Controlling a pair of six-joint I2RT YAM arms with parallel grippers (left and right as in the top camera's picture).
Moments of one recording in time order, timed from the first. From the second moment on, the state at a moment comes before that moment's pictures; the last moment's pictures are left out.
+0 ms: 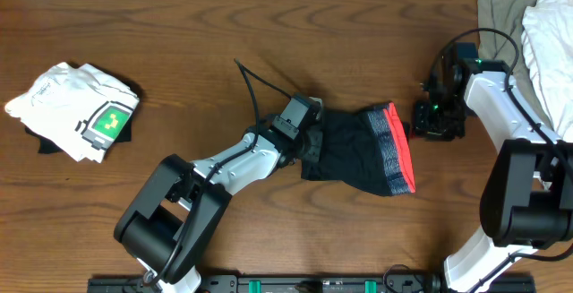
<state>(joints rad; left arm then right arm) -0.65 1.83 0.96 -0.18 0.16 -0.43 -0.04 1.87 1.30 -1.04 -0.20 0.07</state>
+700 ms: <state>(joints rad) -0.65 1.83 0.96 -0.19 0.16 -0.43 0.03 1.86 1.30 -0.96 -0.42 -0.06</state>
